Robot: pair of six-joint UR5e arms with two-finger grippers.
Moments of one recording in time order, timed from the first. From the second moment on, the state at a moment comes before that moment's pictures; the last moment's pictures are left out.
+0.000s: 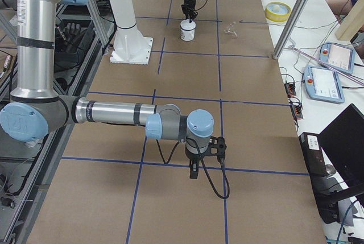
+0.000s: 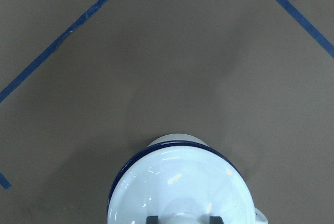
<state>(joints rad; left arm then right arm) -0.55 -2.16 -1.95 -1.24 -1.93 -1.96 1.57 -1.68 1.66 -1.57 2.29 0.01</state>
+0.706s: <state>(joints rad) -0.57 -2.15 -1.96 -1.24 -1.93 -1.91 1.57 -1.68 1.66 -1.57 2.29 0.01</state>
